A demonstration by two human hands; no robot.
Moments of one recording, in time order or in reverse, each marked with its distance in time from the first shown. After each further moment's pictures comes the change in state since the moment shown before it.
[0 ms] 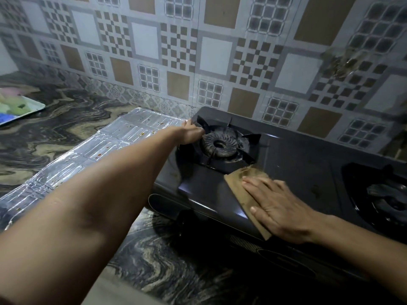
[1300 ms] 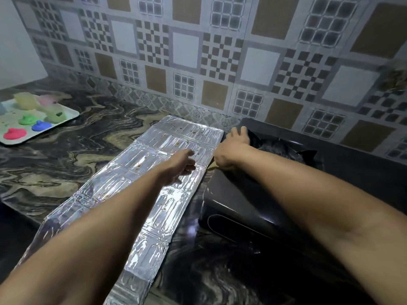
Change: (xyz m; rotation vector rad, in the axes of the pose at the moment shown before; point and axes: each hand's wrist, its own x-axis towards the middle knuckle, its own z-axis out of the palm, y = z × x) left_hand -0.048 -0.165 -0.011 -0.938 -0.104 -0.242; right_hand 0.299 -0.112 -0.059 -0.407 -0.285 0.457
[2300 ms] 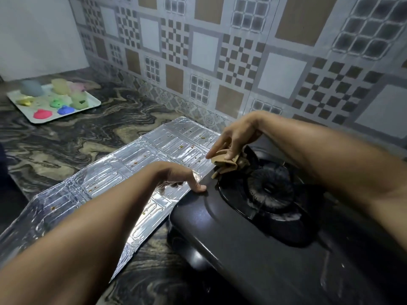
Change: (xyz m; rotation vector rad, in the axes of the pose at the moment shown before) left_hand 0.005 0.042 0.039 0.412 -0.042 -0.284; right_hand 0.120 0.097 -0.028 0.567 -0.672 -0.870
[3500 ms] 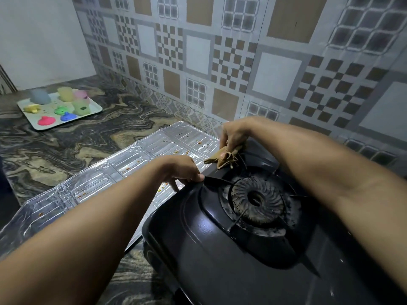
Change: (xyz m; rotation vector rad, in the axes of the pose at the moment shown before) left_hand 0.033 0.059 0.006 -0.028 0.131 0.094; right_hand 0.017 0.052 -0.036 -0.350 0.452 0.118
